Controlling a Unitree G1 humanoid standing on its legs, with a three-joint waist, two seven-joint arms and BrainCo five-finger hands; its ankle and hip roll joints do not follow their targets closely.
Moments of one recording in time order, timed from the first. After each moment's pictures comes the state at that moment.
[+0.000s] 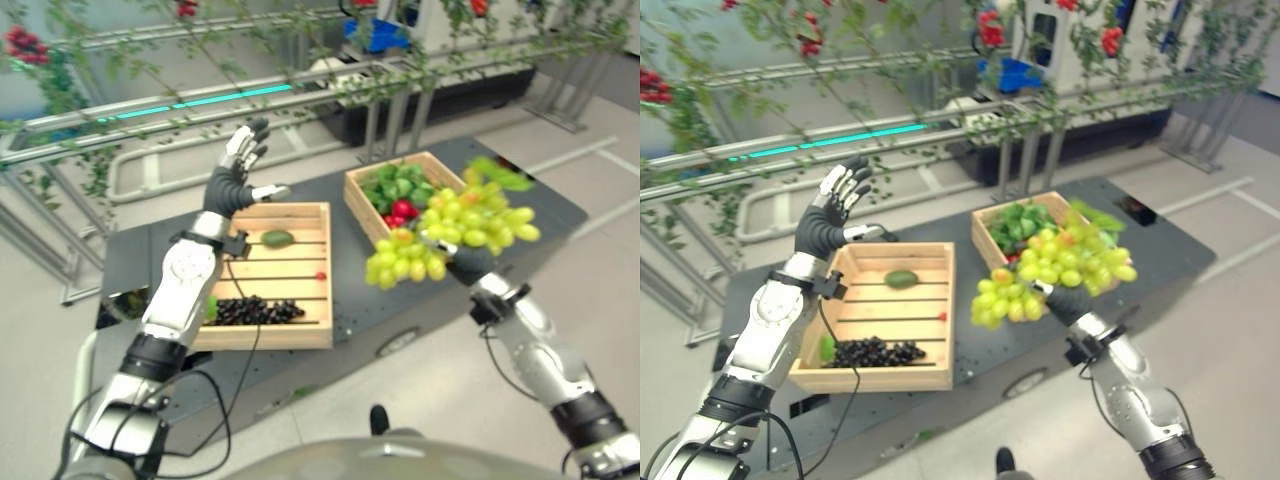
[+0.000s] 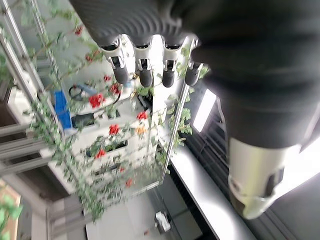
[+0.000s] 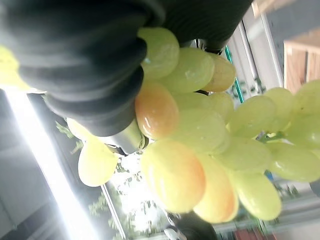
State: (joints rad) left arm -0.28 0.52 -0.13 0.06 -0.37 -0.30 -0.04; right arm 0.01 -0.57 0.12 -0.07 0.93 -0.13 0.37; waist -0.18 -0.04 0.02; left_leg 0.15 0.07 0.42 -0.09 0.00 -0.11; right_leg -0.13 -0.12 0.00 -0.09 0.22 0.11
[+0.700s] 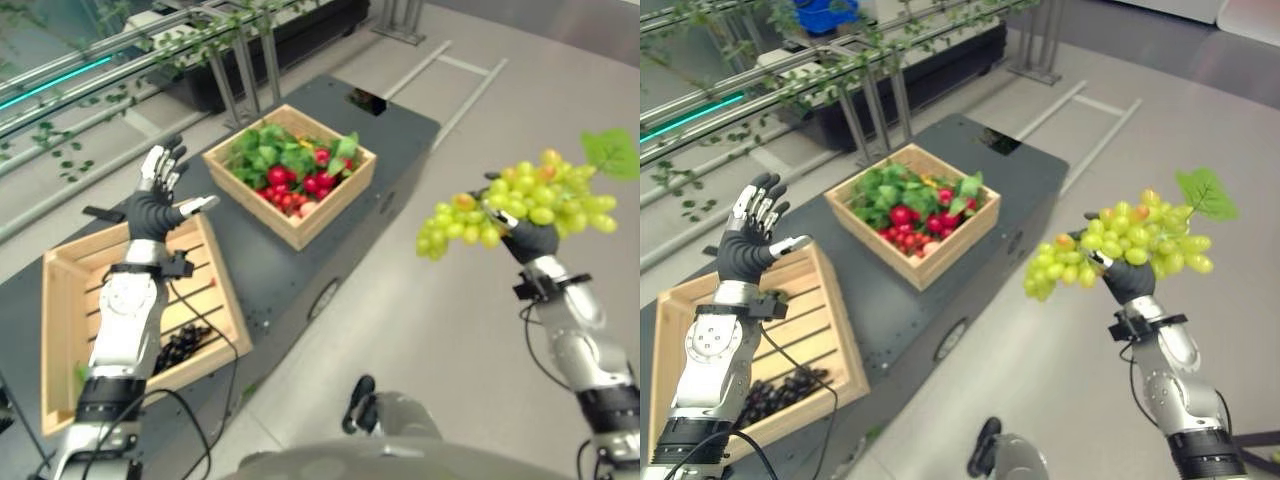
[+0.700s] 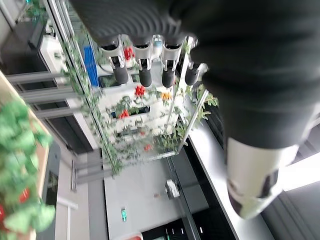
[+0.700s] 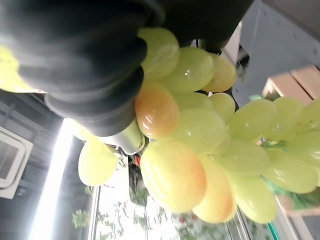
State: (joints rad) left arm -0.08 0.54 0.11 0.01 -0.38 -0.33 0.01; right arm -0.05 -0.61 -0.03 0.02 0.91 -0.19 0.29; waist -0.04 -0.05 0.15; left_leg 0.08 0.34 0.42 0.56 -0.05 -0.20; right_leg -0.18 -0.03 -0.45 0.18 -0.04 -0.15
